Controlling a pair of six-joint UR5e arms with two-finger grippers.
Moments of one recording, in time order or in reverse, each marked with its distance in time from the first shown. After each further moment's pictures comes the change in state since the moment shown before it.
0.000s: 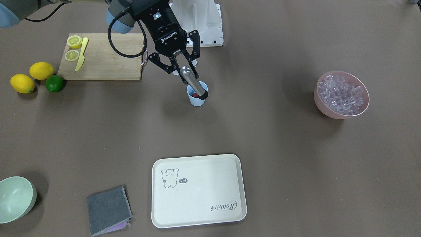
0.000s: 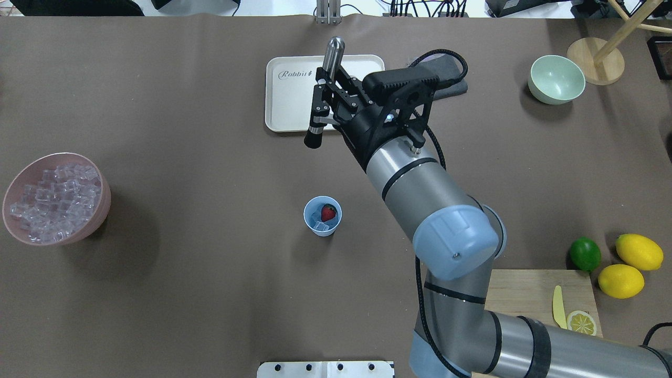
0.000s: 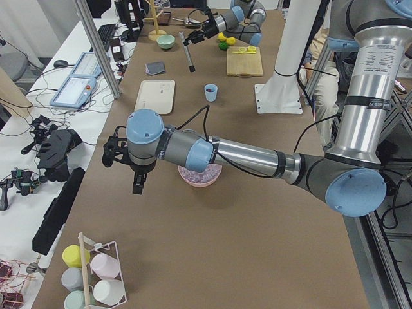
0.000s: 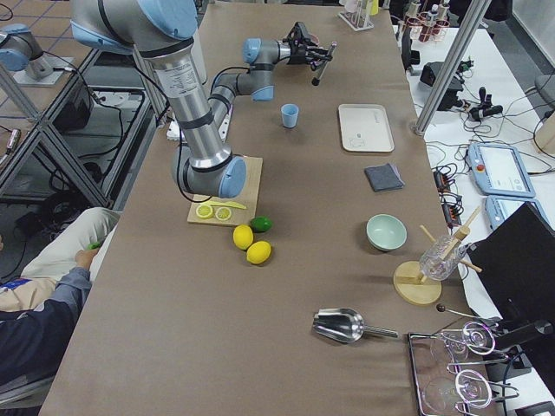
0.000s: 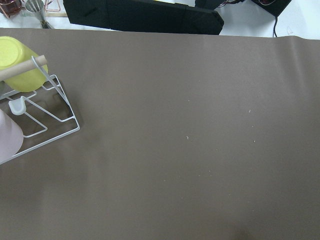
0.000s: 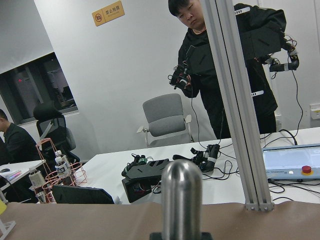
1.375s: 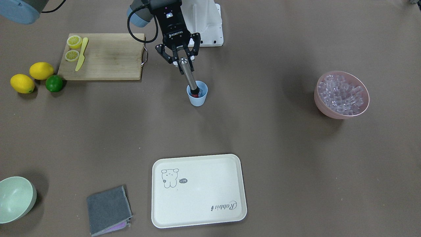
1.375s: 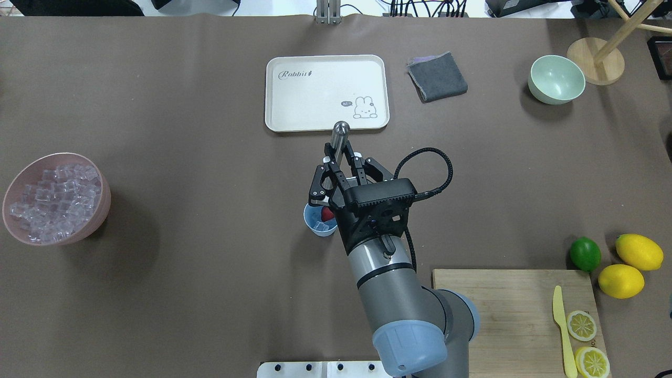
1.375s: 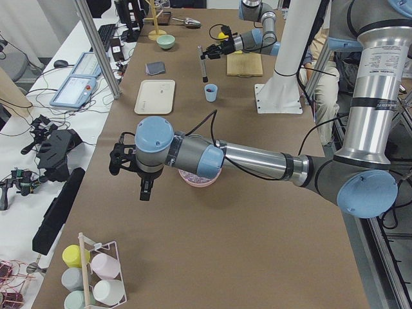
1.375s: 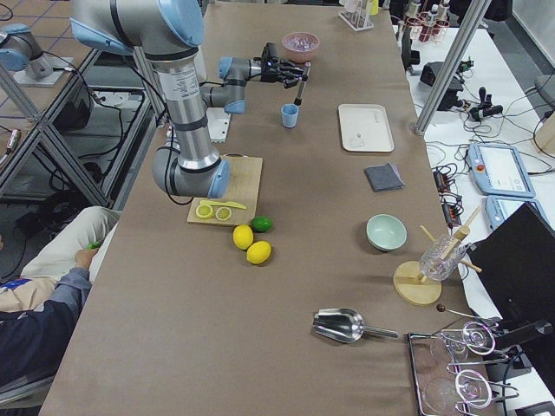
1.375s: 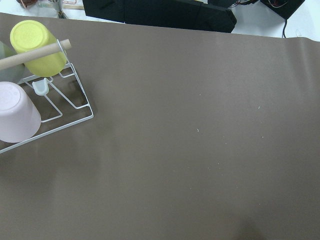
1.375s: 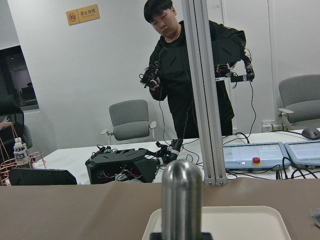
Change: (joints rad) left arm -0.021 0.043 -0.023 -0.003 -0.010 -0.008; right arm -0.219 -0.038 -0.066 0.002 -0.347 -0.018
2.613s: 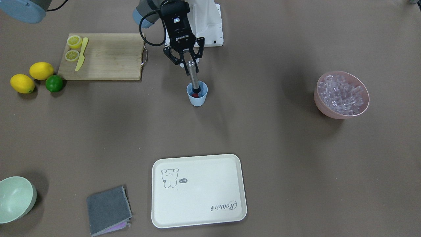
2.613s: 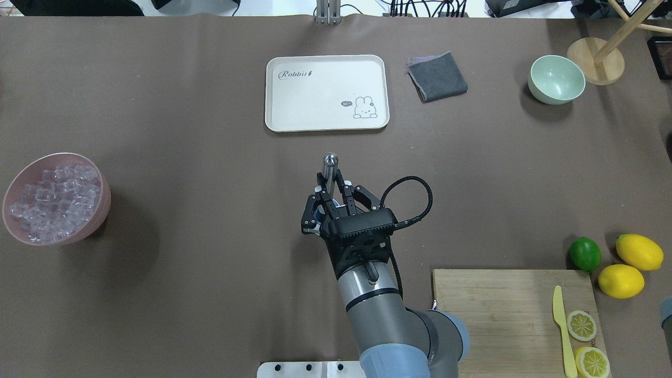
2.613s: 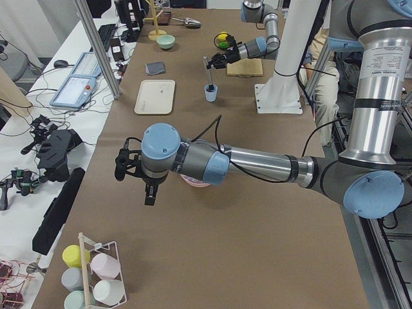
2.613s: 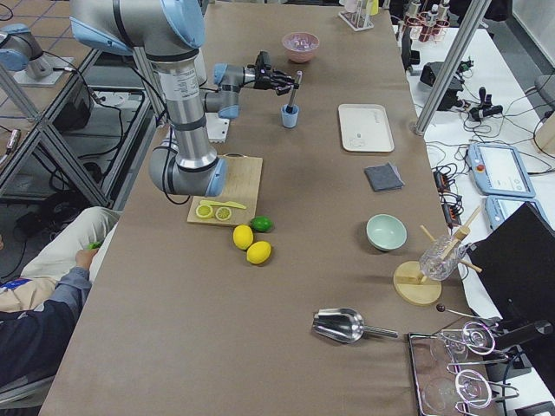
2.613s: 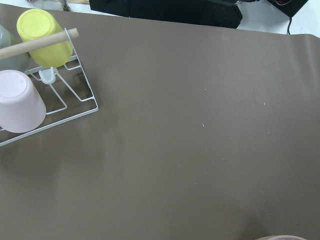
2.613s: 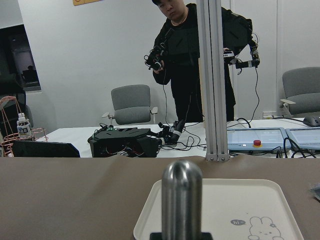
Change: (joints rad) left arm -0.002 0.036 -0.002 -0.039 0.000 -0.009; right arm -0.051 0.009 -0.077 0.004 -0.022 0.006
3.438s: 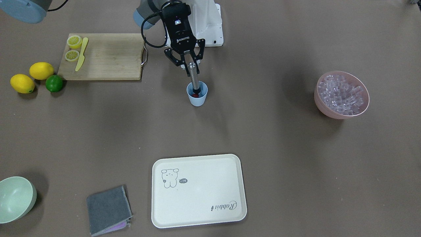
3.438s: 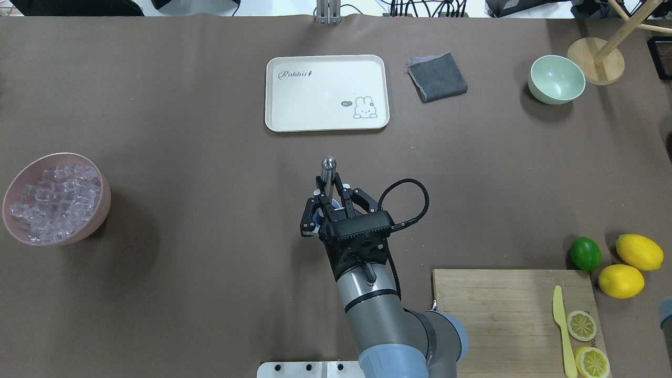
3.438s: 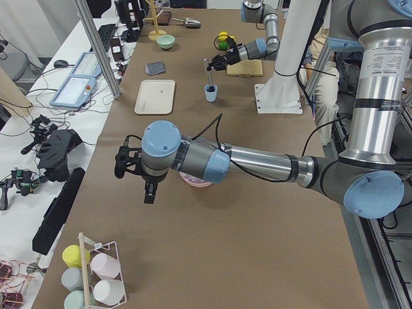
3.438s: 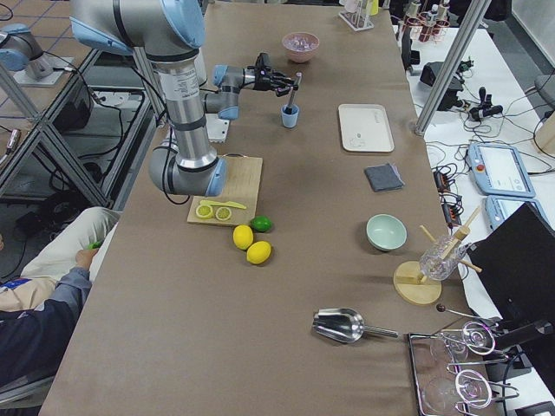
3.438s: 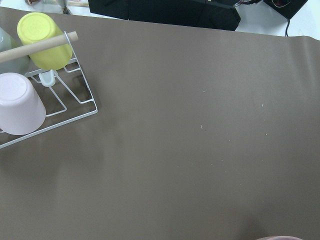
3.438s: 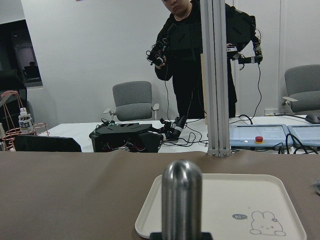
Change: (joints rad) left arm -0.004 -0.001 -0.012 0.000 0.000 -0.001; right arm -0.002 -0.002 0.010 0.004 0.012 -0.006
